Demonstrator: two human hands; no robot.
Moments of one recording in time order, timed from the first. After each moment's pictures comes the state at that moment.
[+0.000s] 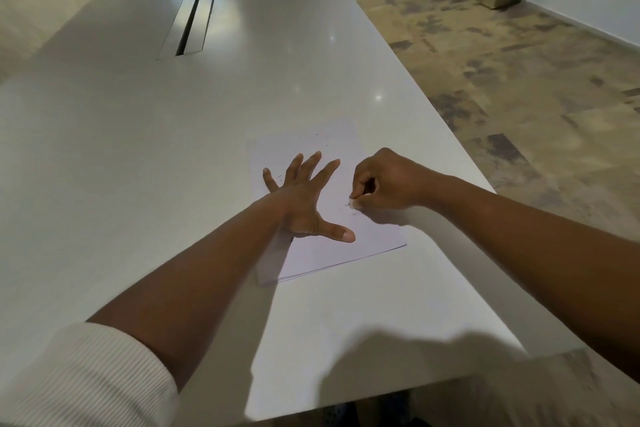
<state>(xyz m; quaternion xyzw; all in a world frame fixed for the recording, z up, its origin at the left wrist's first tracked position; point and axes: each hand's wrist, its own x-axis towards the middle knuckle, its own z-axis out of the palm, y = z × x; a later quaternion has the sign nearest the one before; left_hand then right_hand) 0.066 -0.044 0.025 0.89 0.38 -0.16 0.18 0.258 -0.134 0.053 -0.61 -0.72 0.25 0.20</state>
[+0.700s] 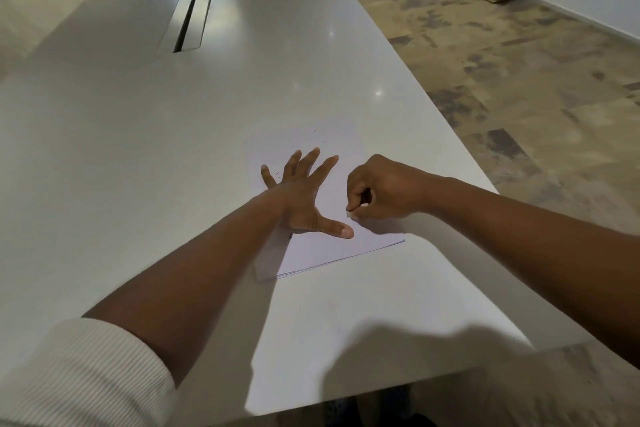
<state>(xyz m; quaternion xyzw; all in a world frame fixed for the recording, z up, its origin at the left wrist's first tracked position) 0.067 -0.042 0.023 0.89 0.39 -0.16 0.18 0.250 -0.143 0.052 -0.57 -0.76 0.26 0.16</state>
